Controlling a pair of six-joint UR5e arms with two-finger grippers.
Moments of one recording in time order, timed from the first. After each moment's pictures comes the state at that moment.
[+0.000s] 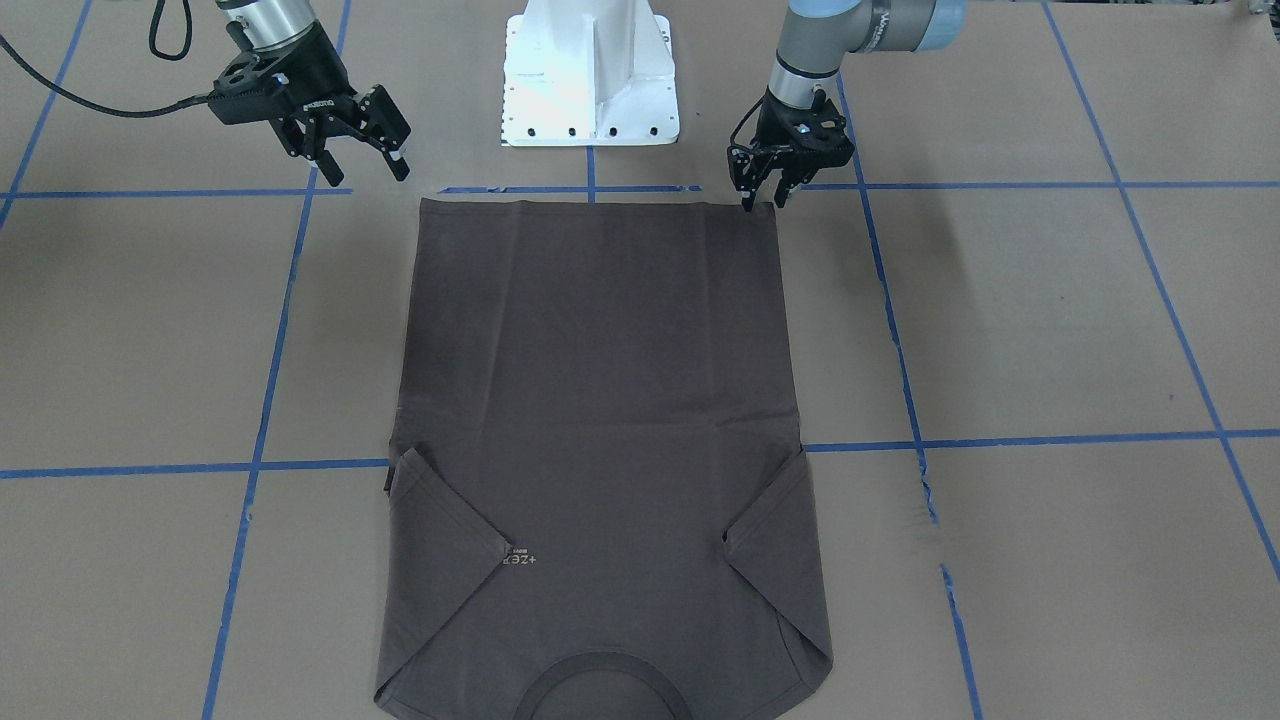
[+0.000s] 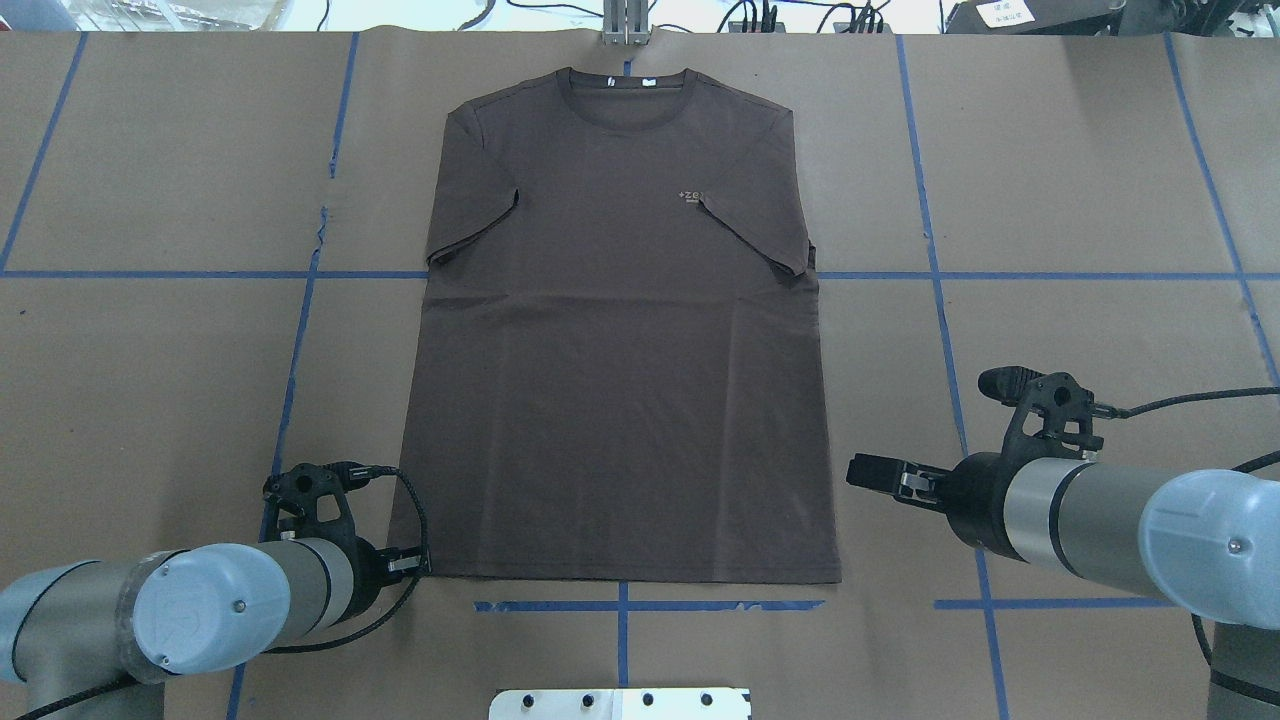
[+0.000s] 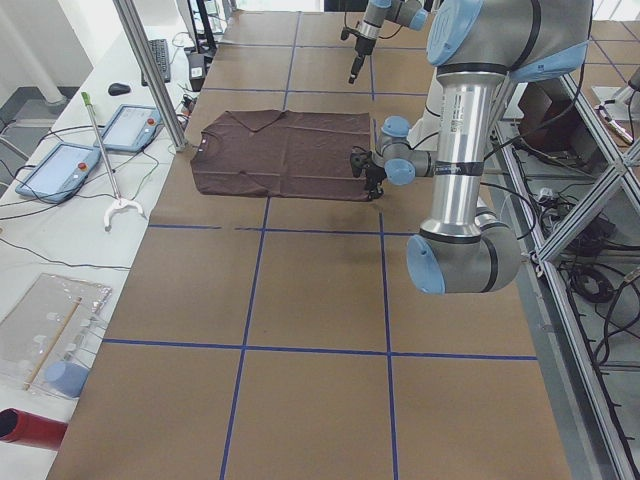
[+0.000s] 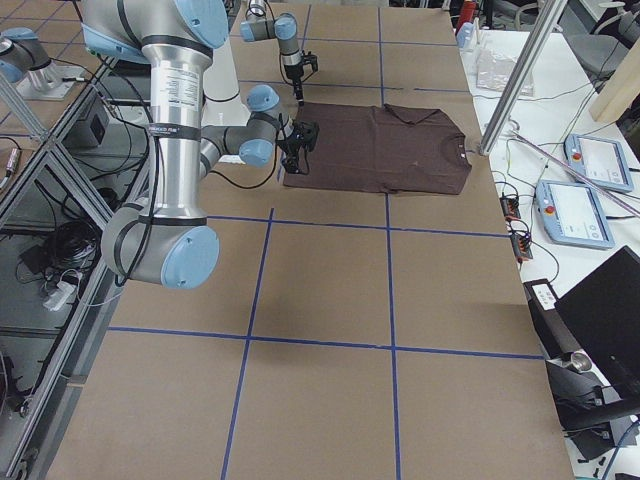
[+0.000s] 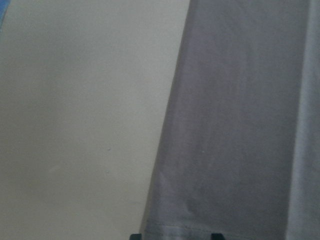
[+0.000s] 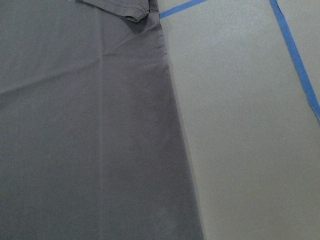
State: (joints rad) left arm -0.19 -1.69 -2.03 -1.87 -1.53 -1.63; right arm 0.32 -1.65 2.26 -1.12 1.54 1.61
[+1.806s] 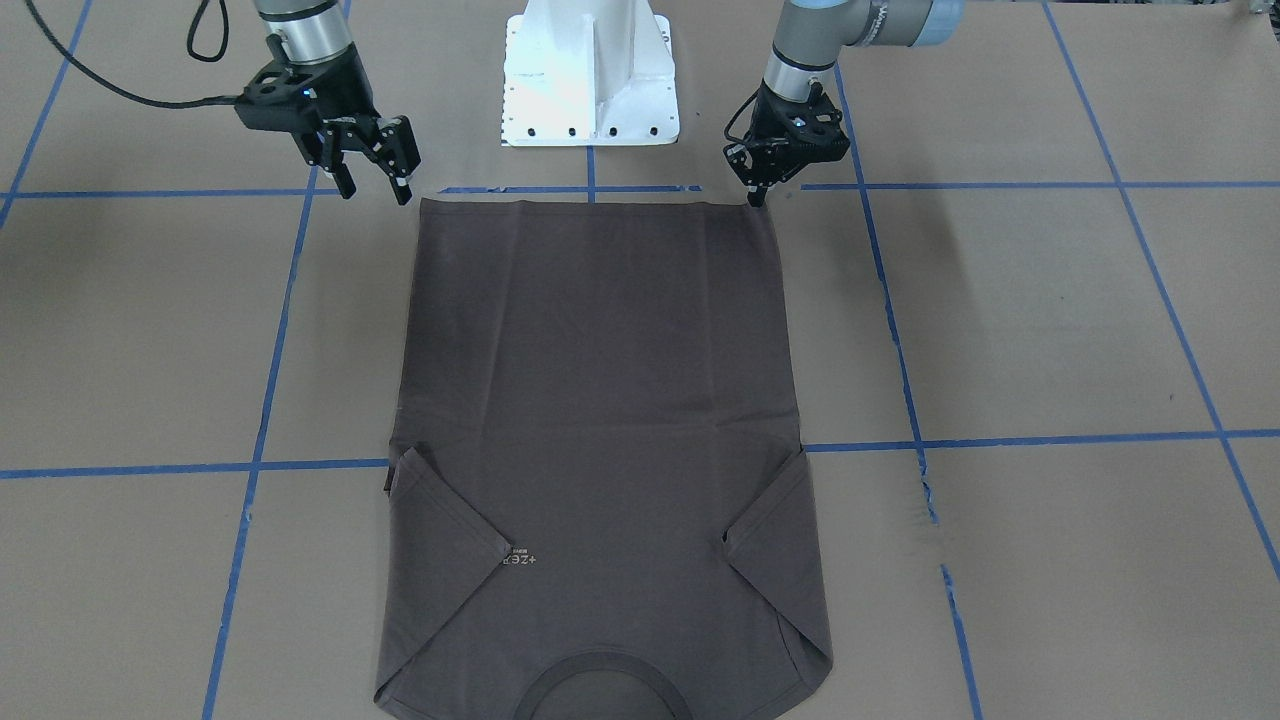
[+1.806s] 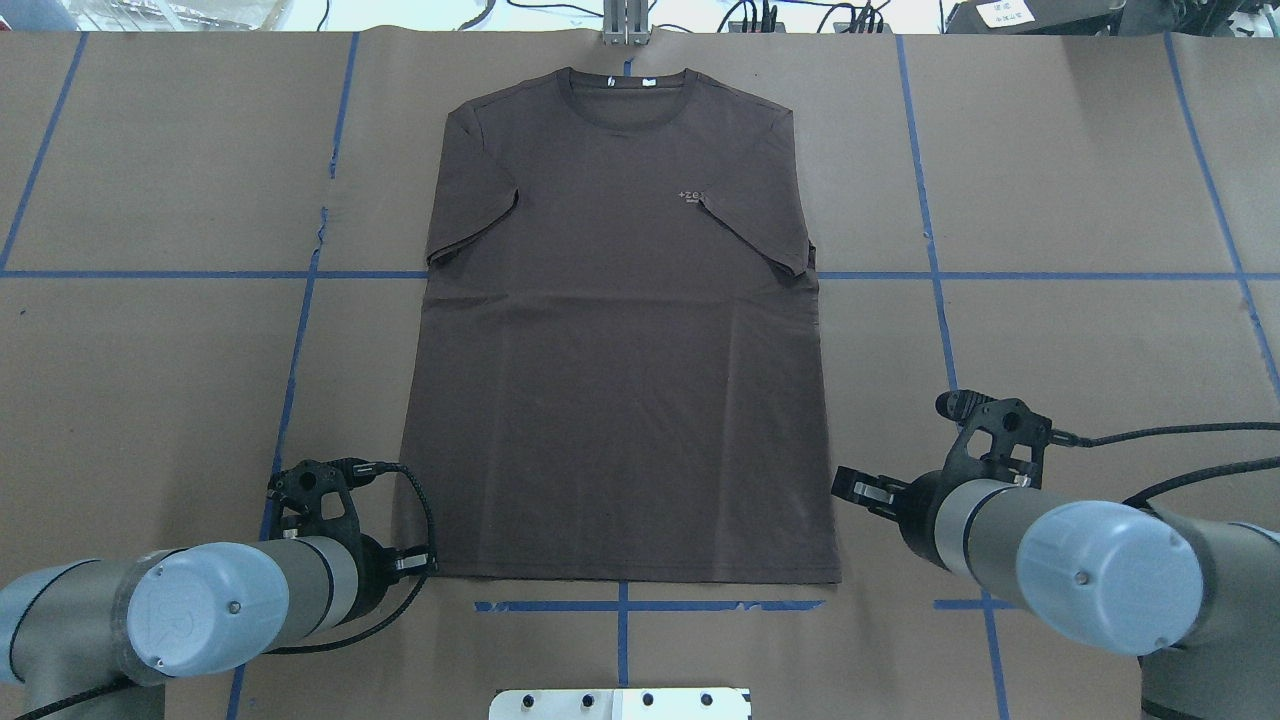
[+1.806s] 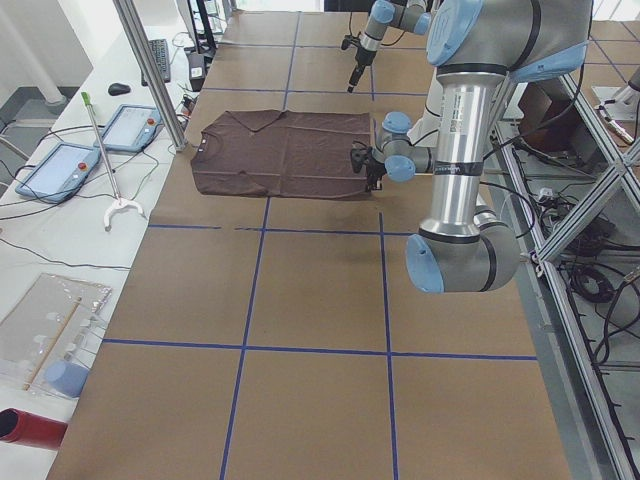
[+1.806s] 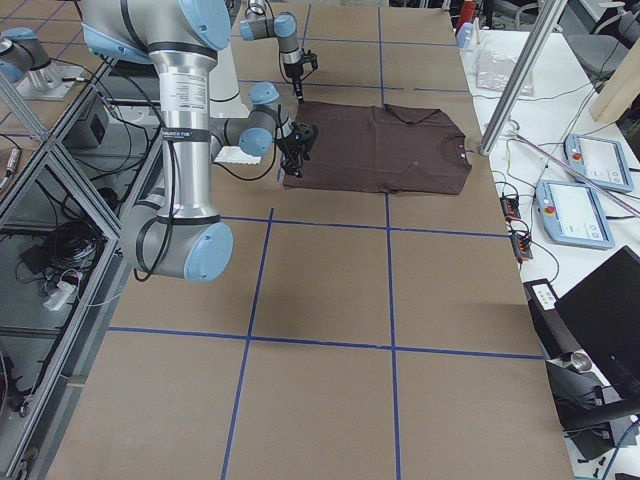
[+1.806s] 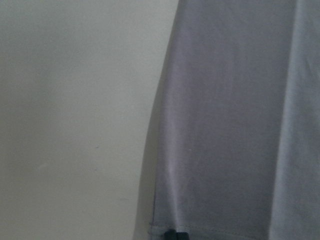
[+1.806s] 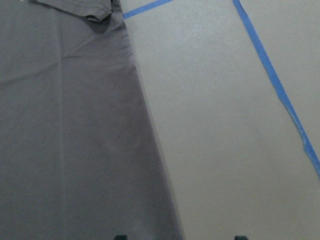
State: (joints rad) left arm -0.19 -1.70 -2.05 -1.87 -1.52 -1.63; right arm 0.22 -1.53 2.21 -1.37 1.41 1.74
